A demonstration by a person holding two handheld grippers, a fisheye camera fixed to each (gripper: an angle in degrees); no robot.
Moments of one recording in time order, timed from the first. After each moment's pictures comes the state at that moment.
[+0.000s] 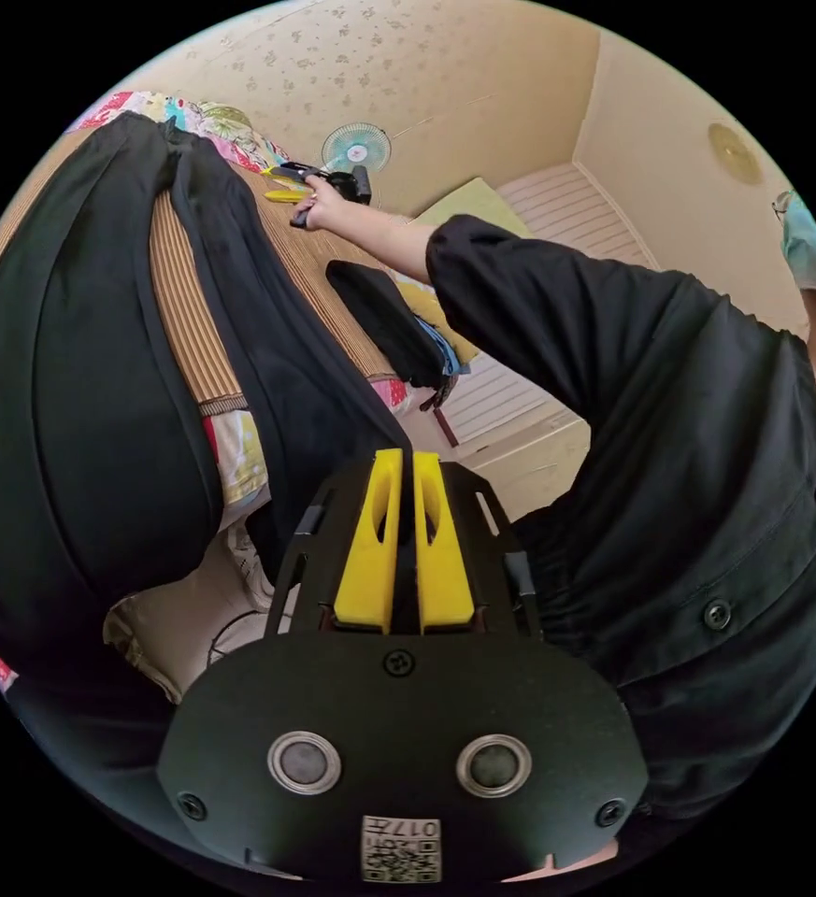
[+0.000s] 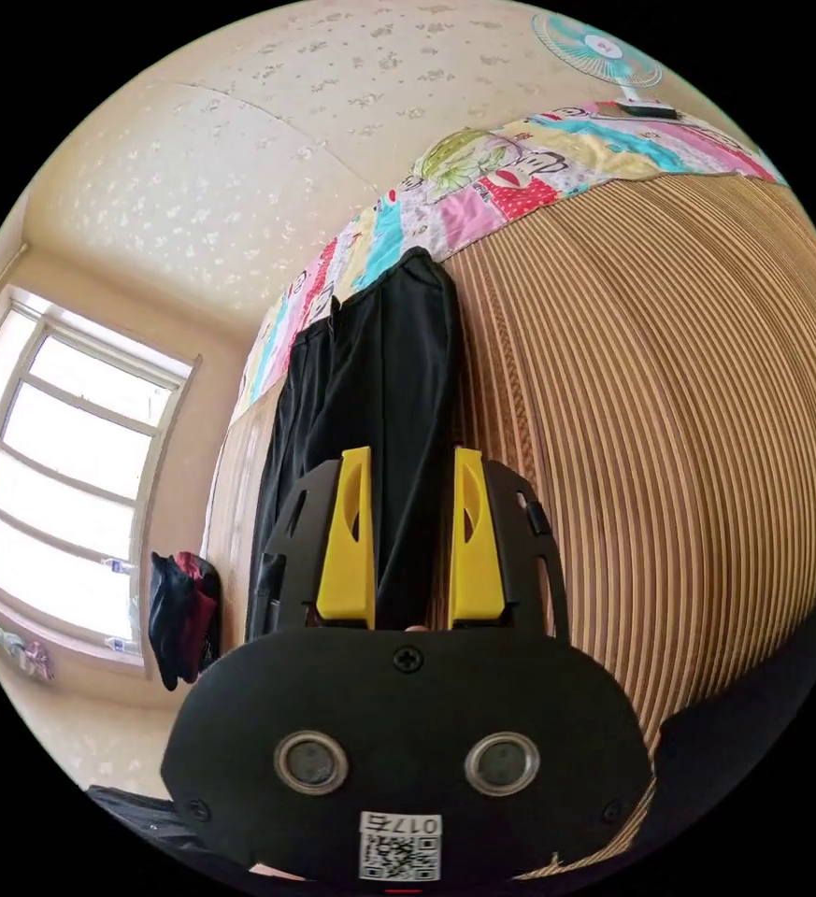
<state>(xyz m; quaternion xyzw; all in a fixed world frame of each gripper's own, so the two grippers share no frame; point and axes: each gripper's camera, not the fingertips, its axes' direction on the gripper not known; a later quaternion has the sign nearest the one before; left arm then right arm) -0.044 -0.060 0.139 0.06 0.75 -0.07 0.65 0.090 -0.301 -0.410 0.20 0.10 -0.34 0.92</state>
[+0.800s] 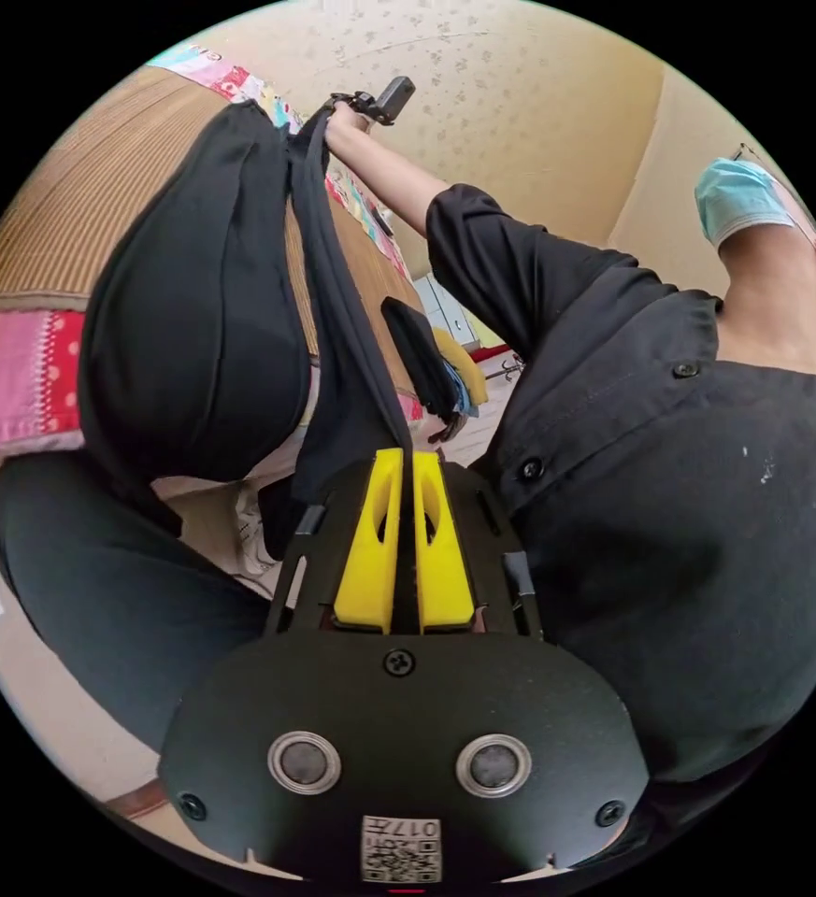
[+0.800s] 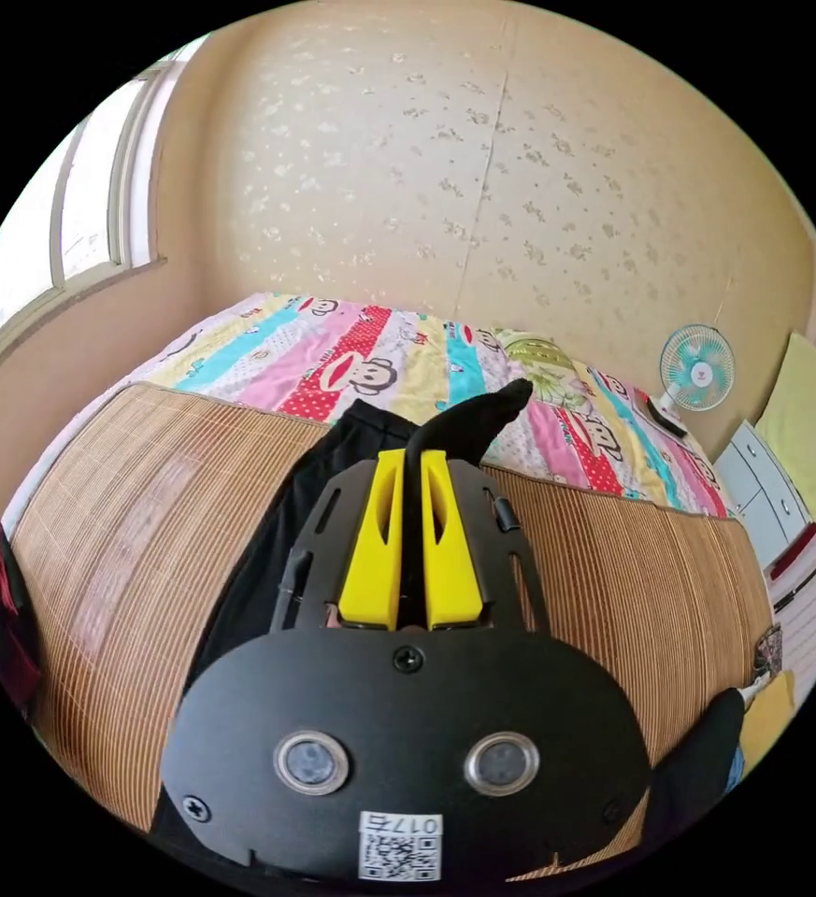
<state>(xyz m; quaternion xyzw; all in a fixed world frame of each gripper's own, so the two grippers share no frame) -0.136 0.060 0.154 0.04 0.72 -0.22 0.66 -0.172 -0.108 -0.126 0.39 0.34 -0.53 0.67</state>
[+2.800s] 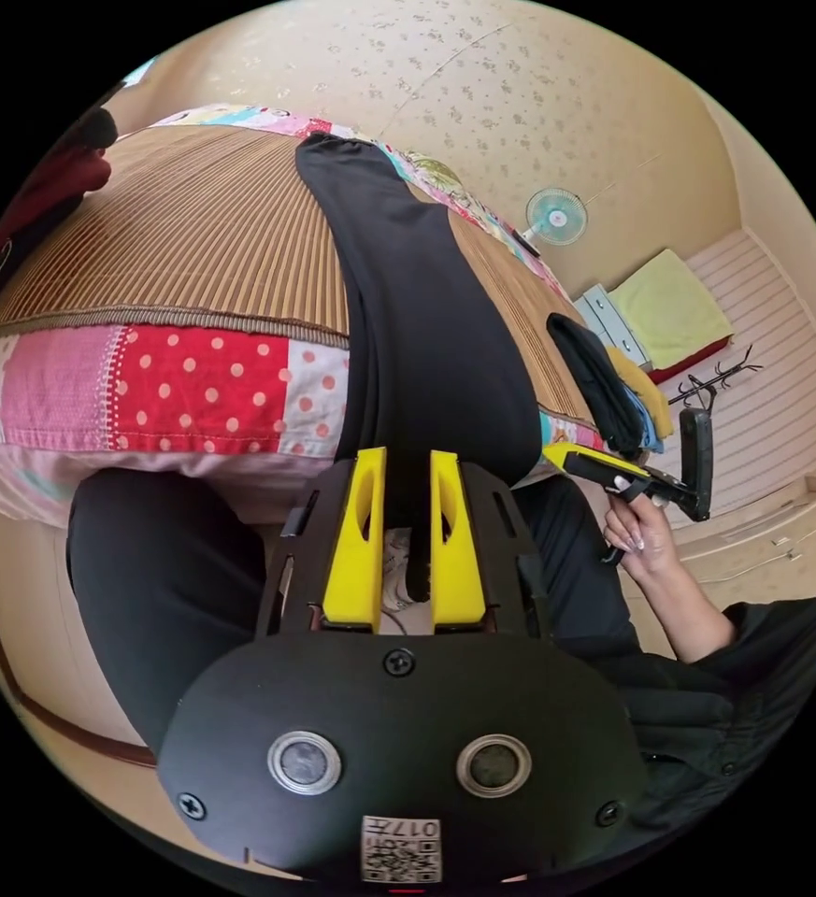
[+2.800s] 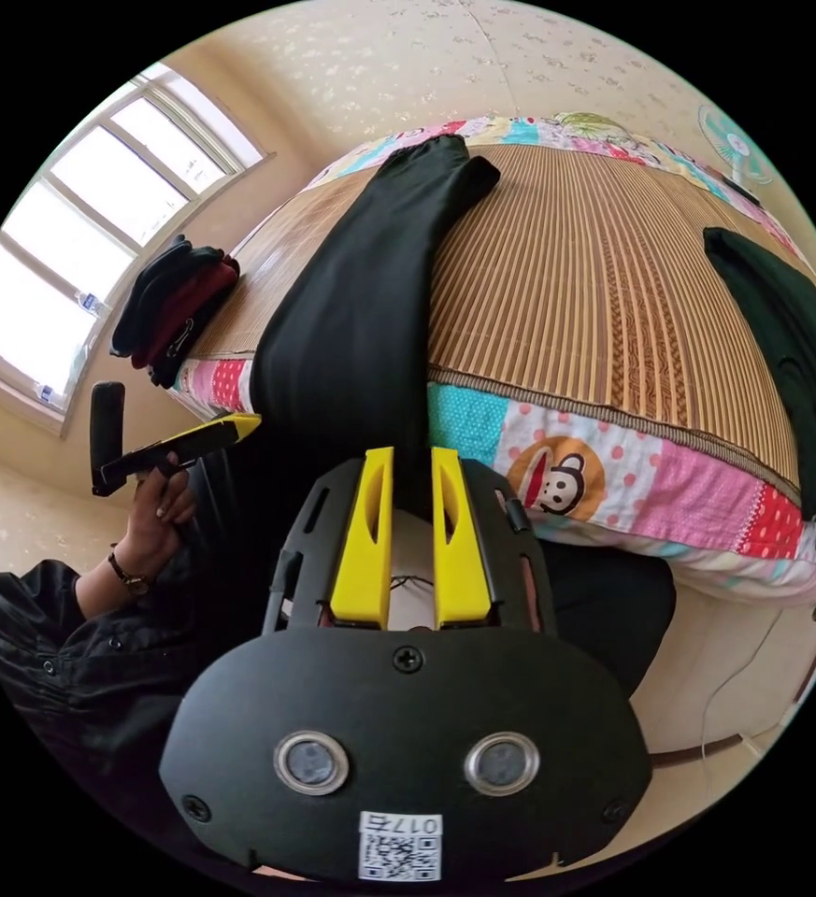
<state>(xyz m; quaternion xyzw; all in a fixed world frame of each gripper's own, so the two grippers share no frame) -0.017 -0.019 0.113 0.01 0.50 -0.26 0.82 0.195 0.050 -0.269 0.11 0.26 -0.49 0.83</state>
